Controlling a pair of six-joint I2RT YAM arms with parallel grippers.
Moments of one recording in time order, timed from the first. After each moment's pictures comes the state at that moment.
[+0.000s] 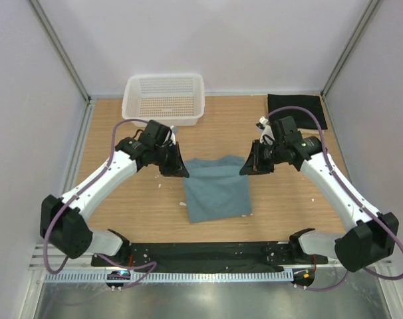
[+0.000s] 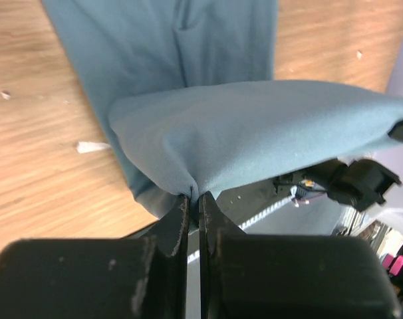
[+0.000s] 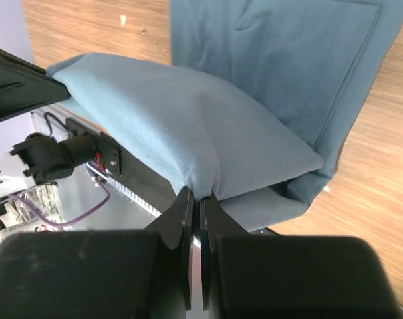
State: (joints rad) left arm -0.56 1.33 1.18 -0.78 0.33 -0.68; right arm 0.35 1.20 1.14 -0.89 -0.49 0.47
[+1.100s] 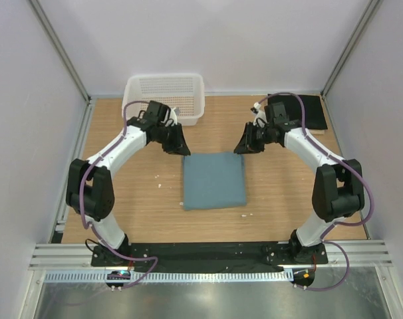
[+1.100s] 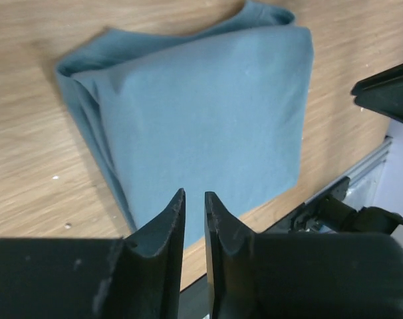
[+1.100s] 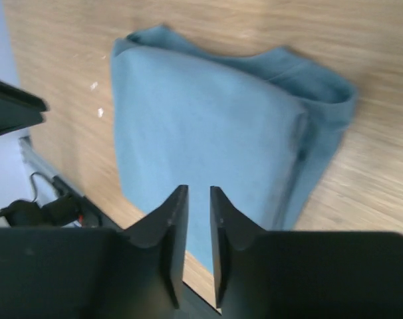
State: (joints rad) left arm -0.37 1.75 1.45 -0.70 0.42 -0.46; right arm 0.21 1.68 1.28 -0.57 -0.54 0.35
